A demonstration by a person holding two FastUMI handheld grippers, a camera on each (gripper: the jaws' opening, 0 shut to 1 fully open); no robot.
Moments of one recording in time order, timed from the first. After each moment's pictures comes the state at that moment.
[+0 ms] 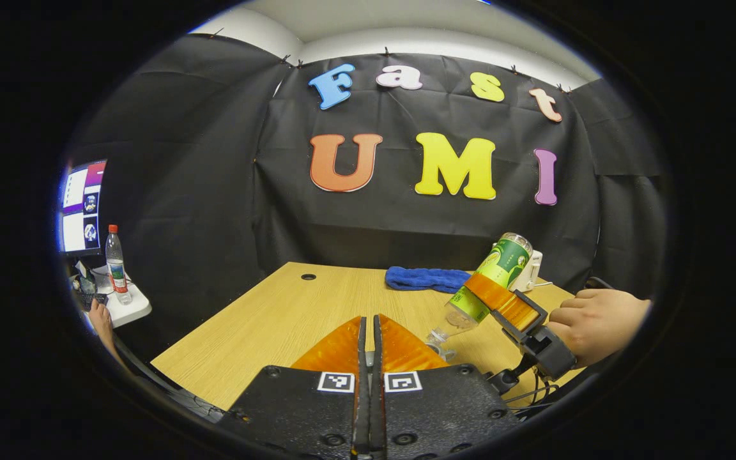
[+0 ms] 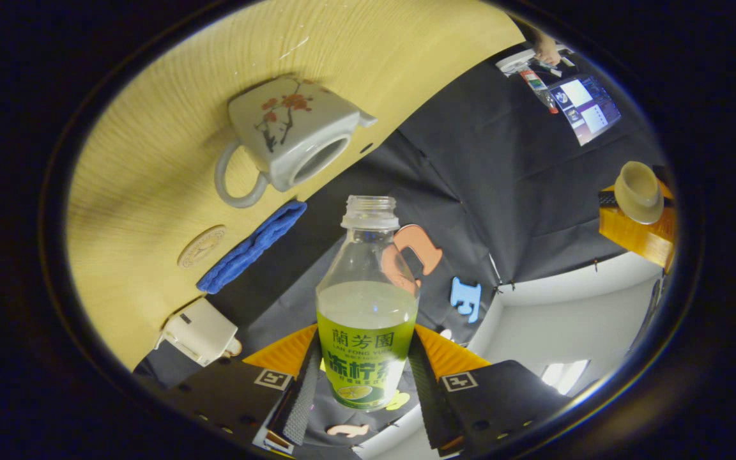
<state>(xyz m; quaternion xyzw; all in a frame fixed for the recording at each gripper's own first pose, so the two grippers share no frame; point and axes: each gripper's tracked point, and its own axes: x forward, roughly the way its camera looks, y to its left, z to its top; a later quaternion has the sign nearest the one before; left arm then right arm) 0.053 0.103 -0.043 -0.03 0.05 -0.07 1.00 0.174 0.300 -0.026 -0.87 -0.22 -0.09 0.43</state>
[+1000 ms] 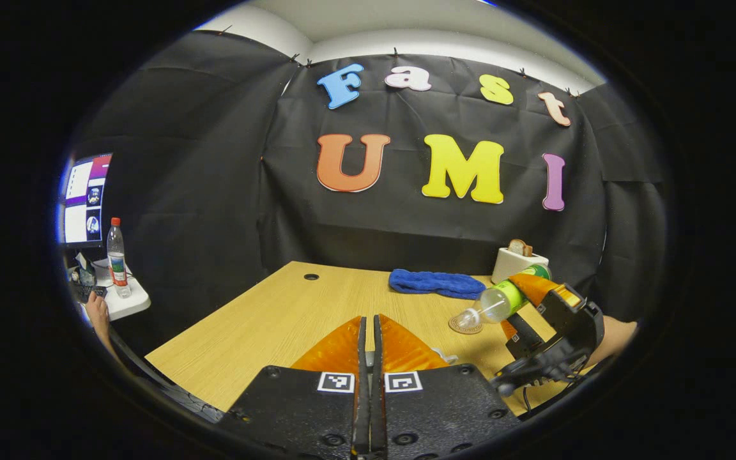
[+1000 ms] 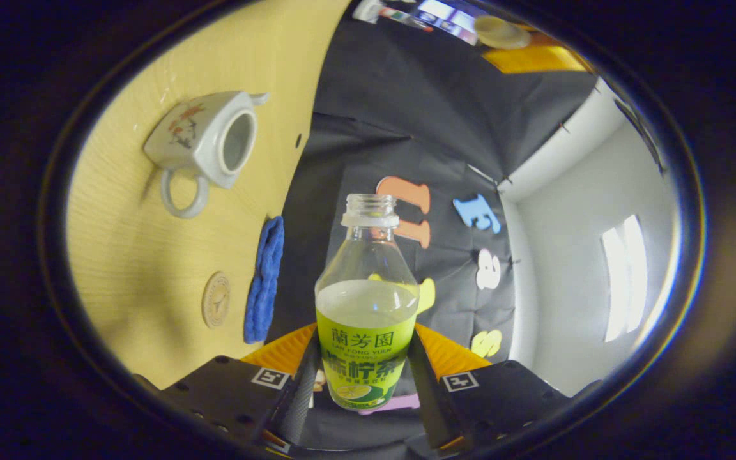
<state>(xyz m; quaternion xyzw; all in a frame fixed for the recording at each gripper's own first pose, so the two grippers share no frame) 0.064 0.099 -0.047 -0.05 0.05 -0.06 1.00 0.200 0.222 -0.037 -0.64 -0.18 -0.05 0.75</state>
